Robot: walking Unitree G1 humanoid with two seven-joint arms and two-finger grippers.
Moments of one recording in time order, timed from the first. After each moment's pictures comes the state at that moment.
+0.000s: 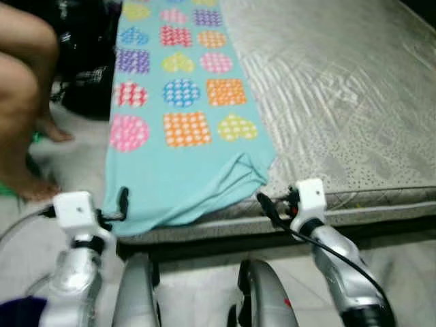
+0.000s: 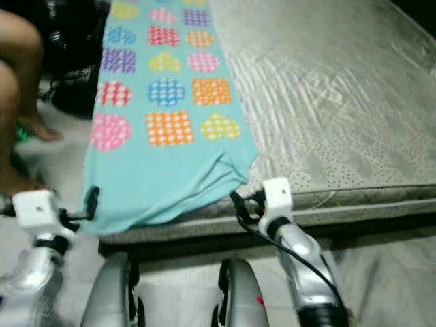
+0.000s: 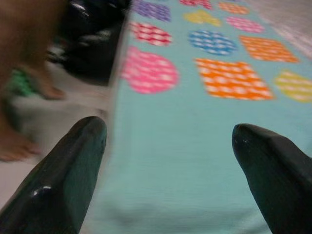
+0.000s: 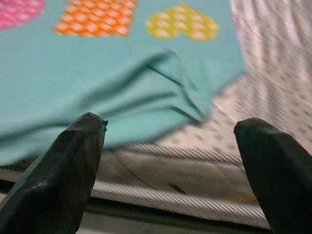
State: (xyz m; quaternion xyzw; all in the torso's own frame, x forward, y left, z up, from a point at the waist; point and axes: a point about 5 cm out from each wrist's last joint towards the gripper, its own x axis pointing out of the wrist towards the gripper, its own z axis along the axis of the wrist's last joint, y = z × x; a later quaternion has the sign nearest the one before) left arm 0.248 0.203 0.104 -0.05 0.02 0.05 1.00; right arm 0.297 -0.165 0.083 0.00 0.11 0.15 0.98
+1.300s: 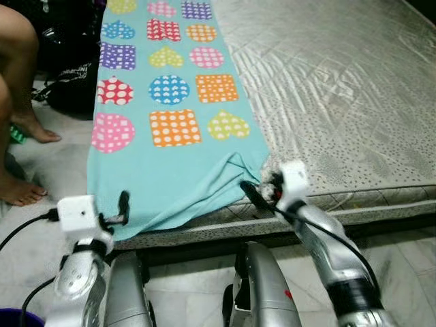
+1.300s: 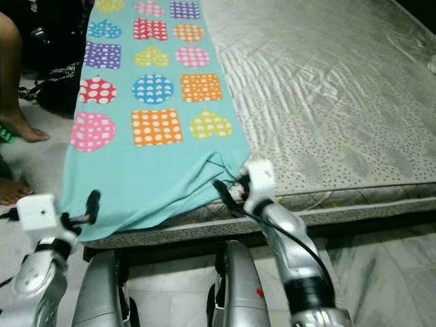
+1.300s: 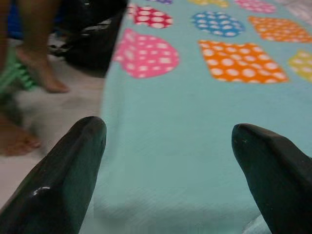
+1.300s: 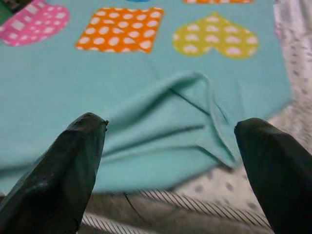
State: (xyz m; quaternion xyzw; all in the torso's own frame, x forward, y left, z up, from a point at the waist) left arm 0.236 0.215 0.101 -0.02 0.03 0.09 1.00; right arm 0.327 -0.122 0.110 0.03 0.10 0.23 0.97
